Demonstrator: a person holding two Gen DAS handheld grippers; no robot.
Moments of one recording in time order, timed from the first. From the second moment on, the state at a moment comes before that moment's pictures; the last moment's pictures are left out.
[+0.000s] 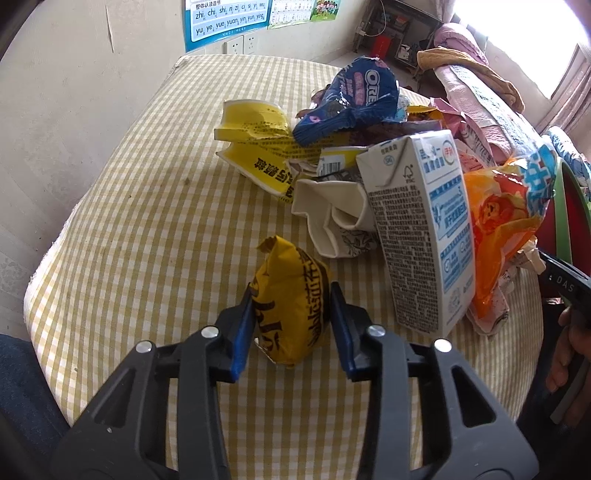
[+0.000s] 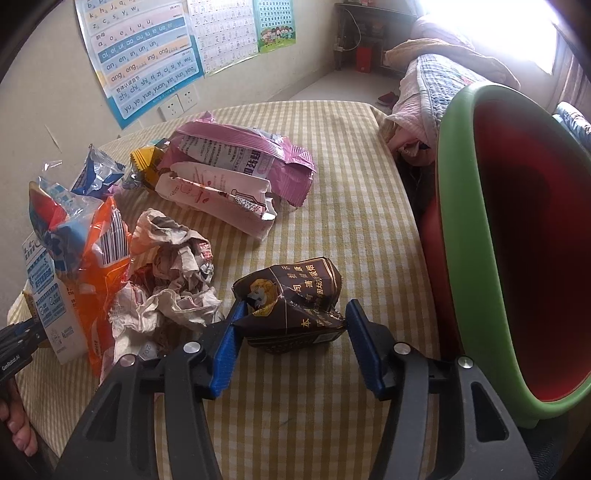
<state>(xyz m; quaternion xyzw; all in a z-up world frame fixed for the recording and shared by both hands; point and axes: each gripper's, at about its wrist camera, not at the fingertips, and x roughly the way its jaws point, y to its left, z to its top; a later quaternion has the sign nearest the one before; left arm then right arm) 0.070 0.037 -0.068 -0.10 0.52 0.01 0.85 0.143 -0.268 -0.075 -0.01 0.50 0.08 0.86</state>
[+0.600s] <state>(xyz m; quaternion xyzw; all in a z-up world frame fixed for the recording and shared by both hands) 0.047 0.027 -0.032 -0.08 0.48 0.00 0.87 0.122 -0.262 -0.041 0.01 0.47 0.10 0.88</state>
